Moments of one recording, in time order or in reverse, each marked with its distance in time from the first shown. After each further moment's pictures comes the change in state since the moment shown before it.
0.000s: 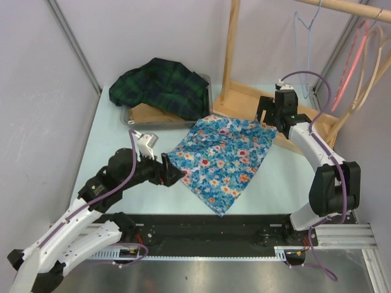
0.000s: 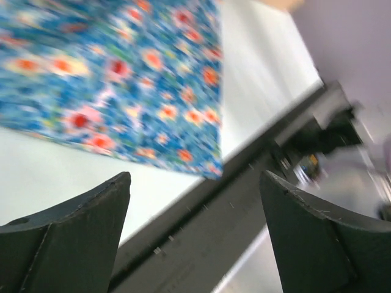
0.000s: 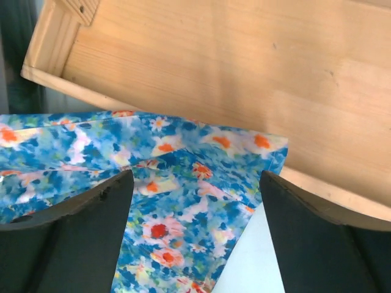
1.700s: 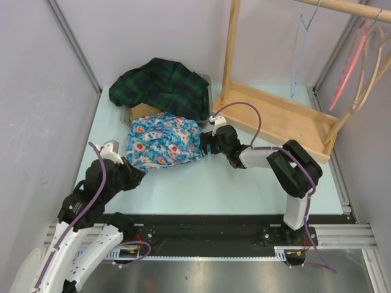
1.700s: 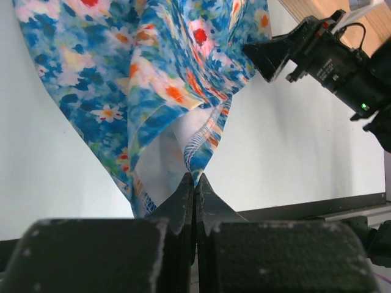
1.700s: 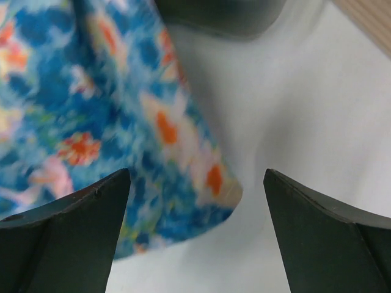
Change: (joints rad) left arm 0.255 -0.171 0.055 -0.356 -0.315 -0.135; right arm 0.512 0.292 -0.283 0.724 -0.008 -0.058
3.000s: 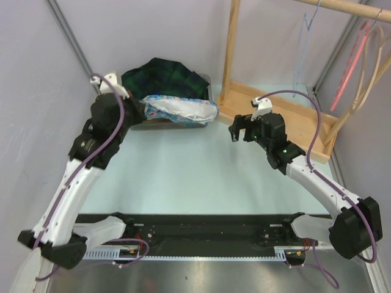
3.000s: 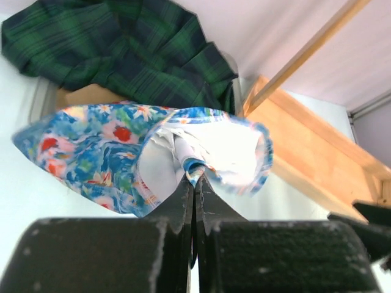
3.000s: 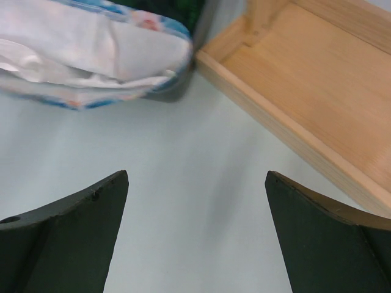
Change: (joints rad) left arm 0.000 0.657 0.623 0.335 -0.249 0.192; right arm -0.202 -0.668 -0.048 -0.447 0.011 -0.014
